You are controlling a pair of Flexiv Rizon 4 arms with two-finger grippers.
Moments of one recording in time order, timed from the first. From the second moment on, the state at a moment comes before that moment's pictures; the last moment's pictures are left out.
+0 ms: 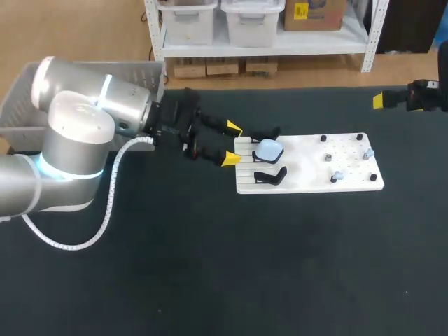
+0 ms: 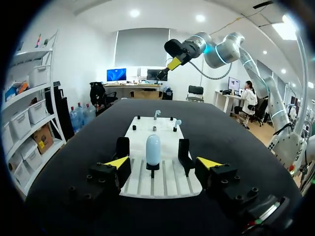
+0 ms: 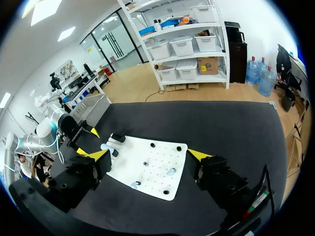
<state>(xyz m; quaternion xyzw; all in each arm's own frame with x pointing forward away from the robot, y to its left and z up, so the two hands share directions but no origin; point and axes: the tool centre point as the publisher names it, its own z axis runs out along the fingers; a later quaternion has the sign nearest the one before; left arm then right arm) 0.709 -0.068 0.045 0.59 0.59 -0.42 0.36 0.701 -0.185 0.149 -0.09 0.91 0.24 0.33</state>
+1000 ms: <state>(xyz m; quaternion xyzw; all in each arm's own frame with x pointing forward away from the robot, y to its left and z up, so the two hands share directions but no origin) 0.710 -0.093 0.028 0.61 0.59 -0.43 0.30 0.701 -0.185 0.149 -0.09 0.91 0.24 0.33</state>
